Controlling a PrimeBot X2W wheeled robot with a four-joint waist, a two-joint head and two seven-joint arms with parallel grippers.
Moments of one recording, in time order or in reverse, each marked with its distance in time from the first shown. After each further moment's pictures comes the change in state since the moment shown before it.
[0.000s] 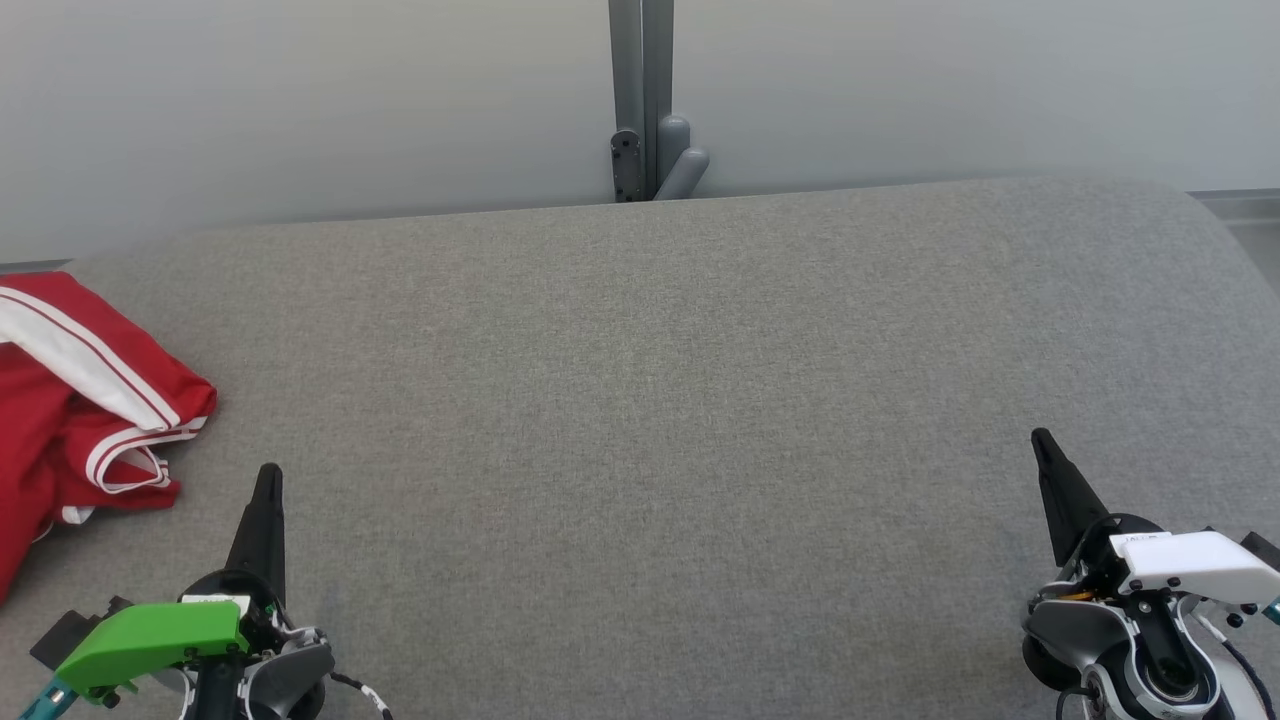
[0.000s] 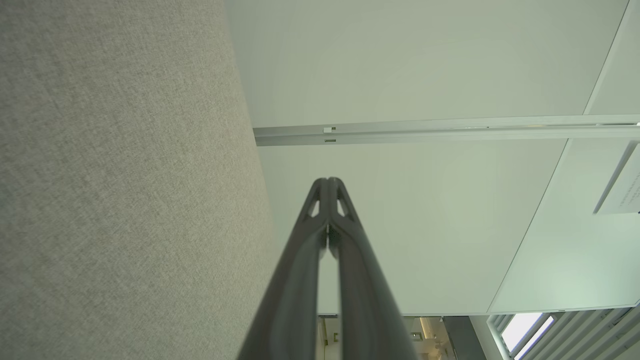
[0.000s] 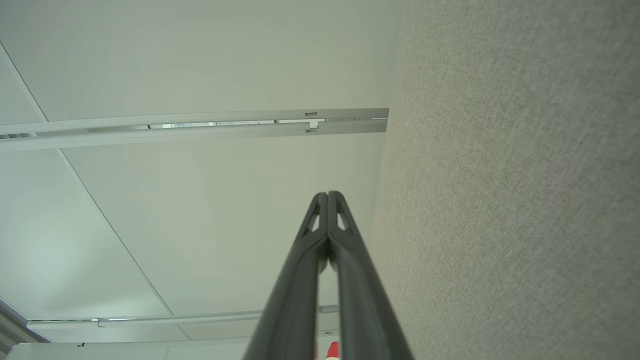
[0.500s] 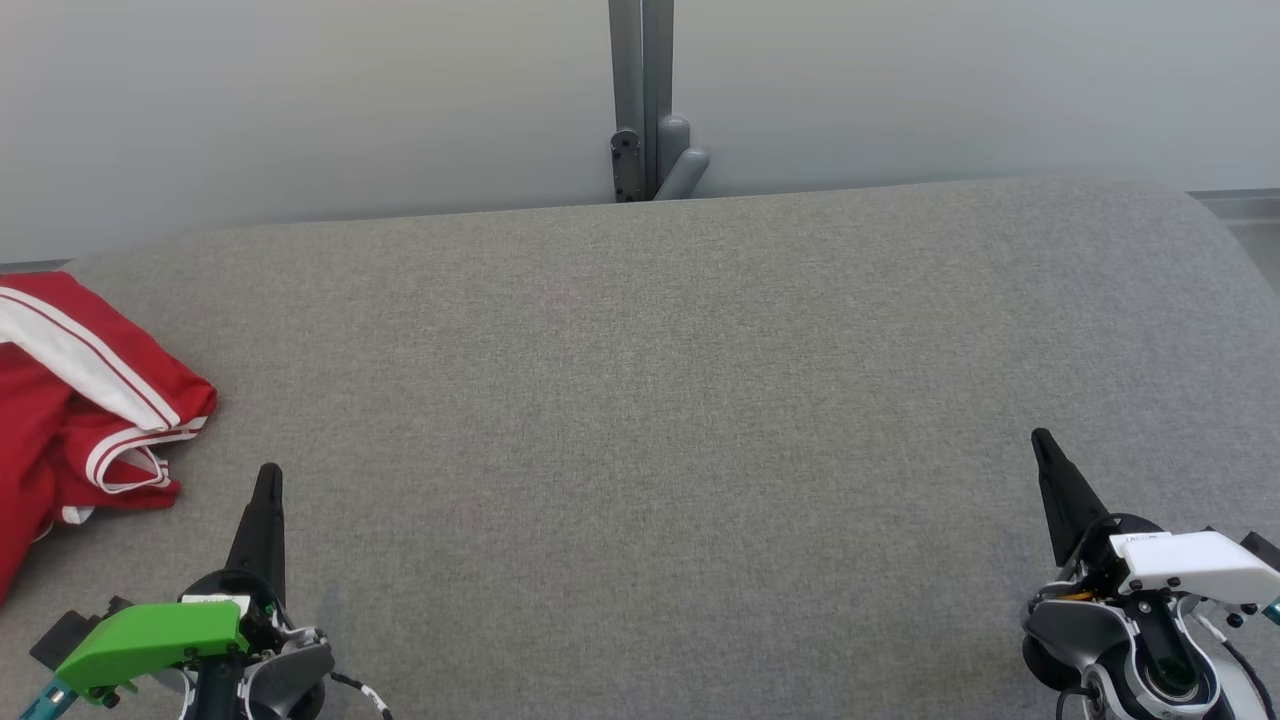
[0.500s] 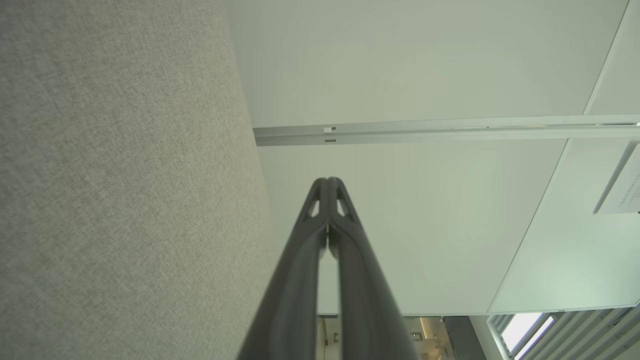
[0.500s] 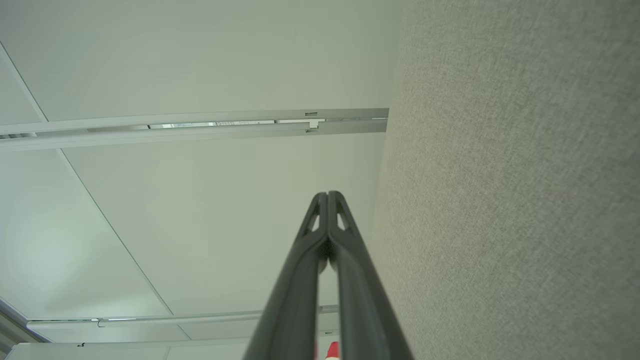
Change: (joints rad) left arm 0.000 0.000 0.000 0.000 0.000 0.000 0.000; right arm 0.000 0.000 0.000 0.000 0.000 0.000 0.000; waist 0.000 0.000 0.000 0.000
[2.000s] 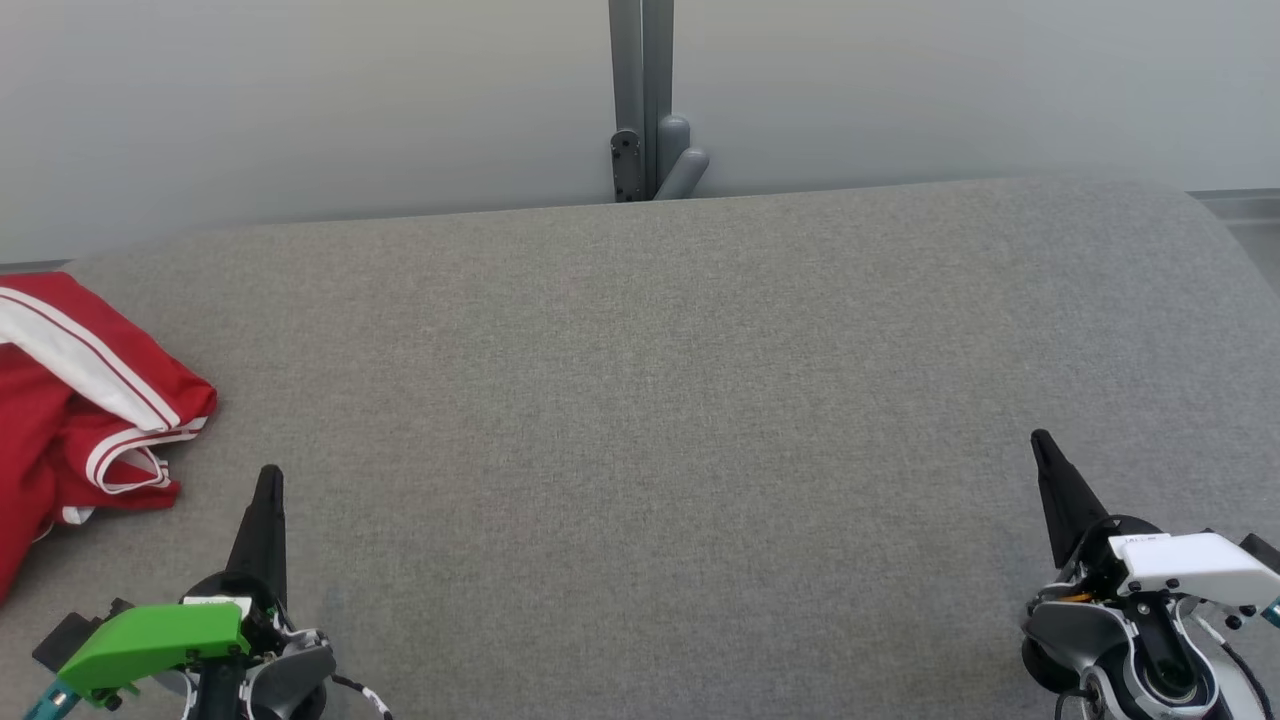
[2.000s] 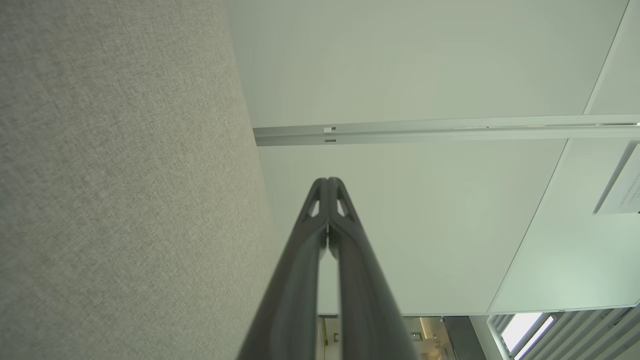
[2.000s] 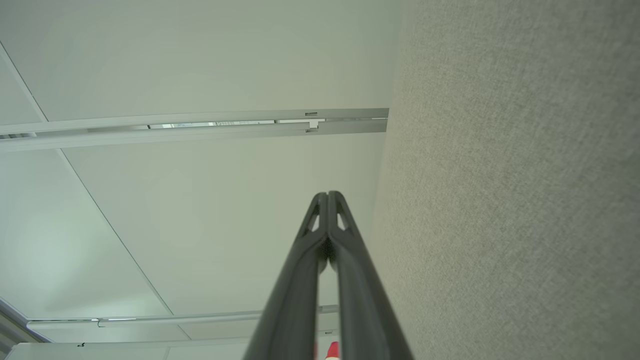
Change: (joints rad) left arm 0.000 0.000 0.000 0.000 0.000 0.000 0.000; right arm 0.000 0.000 0.000 0.000 0.000 0.000 0.000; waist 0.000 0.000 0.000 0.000
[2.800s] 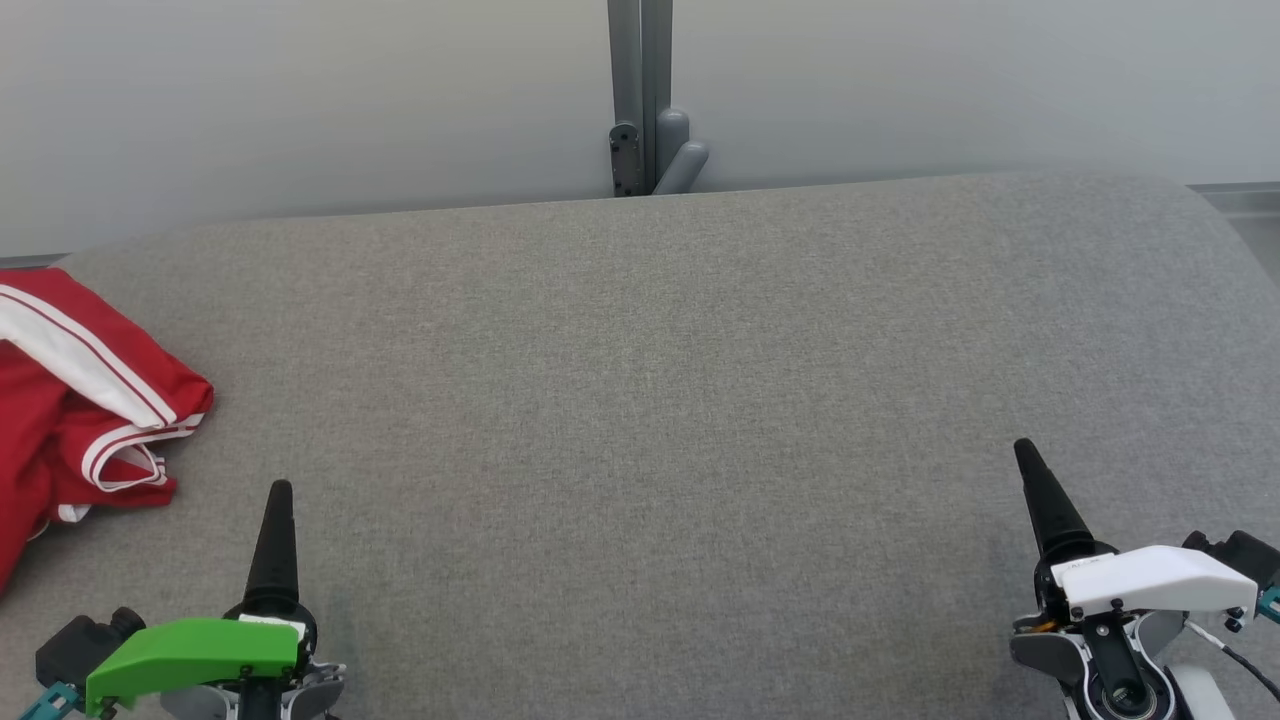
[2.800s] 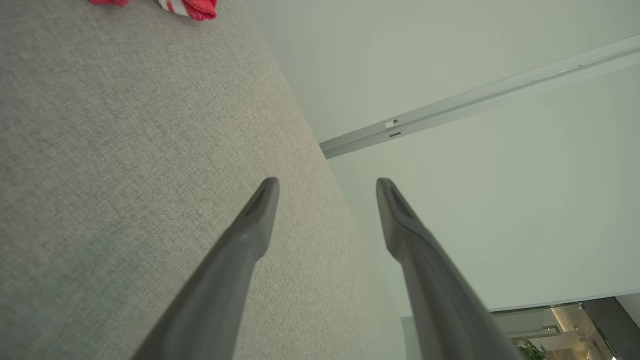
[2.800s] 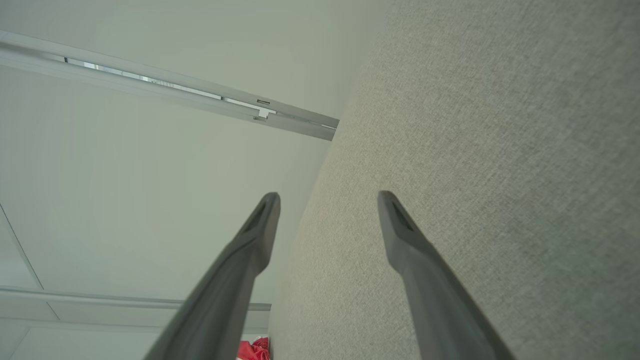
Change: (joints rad) left arm 0.023 -0.003 -0.014 0.051 0.372 0.005 -0.089; right arm 0.018 -0.006 0.048 0.040 -0.328 0.000 -0.093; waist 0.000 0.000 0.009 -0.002
